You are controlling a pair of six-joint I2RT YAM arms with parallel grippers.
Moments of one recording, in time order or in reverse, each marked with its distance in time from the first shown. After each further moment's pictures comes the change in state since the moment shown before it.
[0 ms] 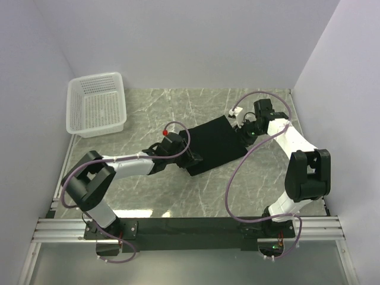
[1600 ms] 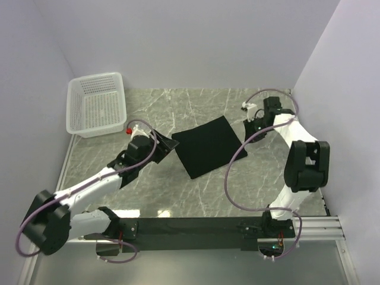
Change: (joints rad) left arm 0.120 -0.494 -0.231 -0.035 -0.204 0.021; right arm -0.104 0.130 0.051 0.002 0.054 0.237
